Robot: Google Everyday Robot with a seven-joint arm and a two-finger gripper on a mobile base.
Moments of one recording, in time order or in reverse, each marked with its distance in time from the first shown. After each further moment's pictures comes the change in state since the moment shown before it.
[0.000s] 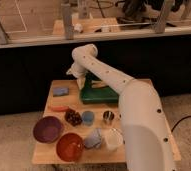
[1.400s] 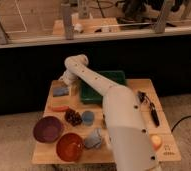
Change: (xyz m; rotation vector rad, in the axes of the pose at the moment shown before) arm -0.037 -0.015 0.085 -0.002 -0.110 0.072
